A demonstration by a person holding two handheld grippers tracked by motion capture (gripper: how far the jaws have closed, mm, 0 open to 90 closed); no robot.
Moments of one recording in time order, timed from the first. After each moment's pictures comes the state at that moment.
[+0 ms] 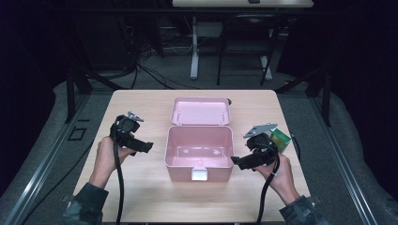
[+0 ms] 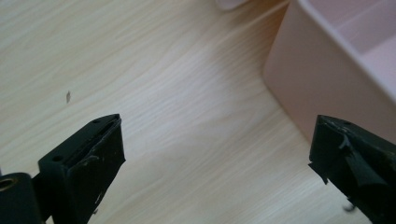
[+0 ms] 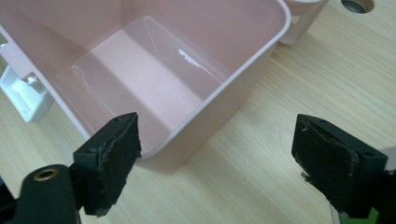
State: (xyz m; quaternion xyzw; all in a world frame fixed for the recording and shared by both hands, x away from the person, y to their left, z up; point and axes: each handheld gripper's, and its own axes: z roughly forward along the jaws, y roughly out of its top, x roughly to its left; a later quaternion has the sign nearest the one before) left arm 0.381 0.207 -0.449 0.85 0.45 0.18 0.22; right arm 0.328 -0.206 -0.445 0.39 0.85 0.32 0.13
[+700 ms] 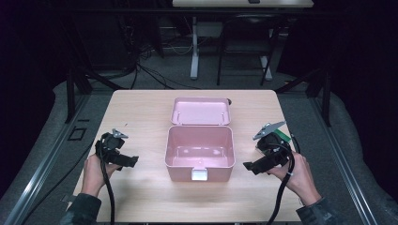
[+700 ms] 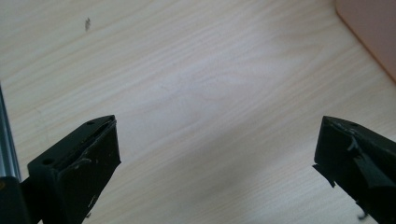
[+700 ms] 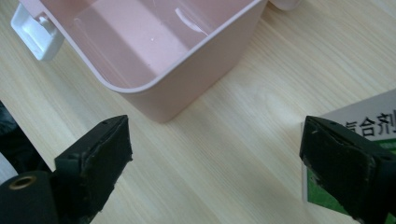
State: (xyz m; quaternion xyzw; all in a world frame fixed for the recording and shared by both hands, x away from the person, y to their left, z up) left arm 0.359 0.251 -0.508 0.83 0.48 0.19 0.20; right arm 0.319 -0.229 -0.425 0.37 0.89 0.25 0.12
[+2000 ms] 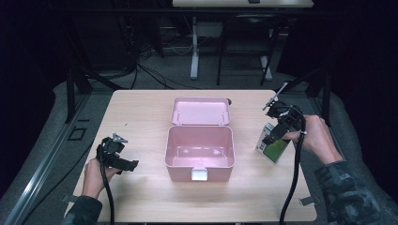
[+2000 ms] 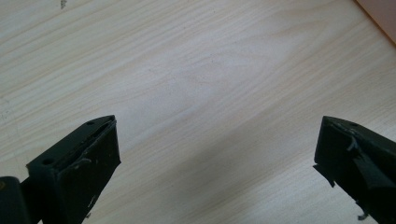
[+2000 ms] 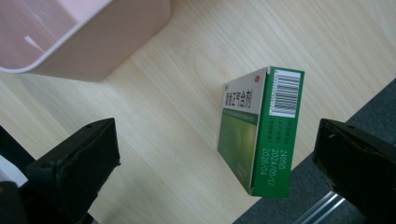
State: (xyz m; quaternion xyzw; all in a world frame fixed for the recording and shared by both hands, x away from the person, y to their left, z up) left arm 0.362 0.258 -0.522 0.84 0.47 0.17 0.21; right arm 0.402 -0.261 -0.381 0.37 0.92 0.10 0.07
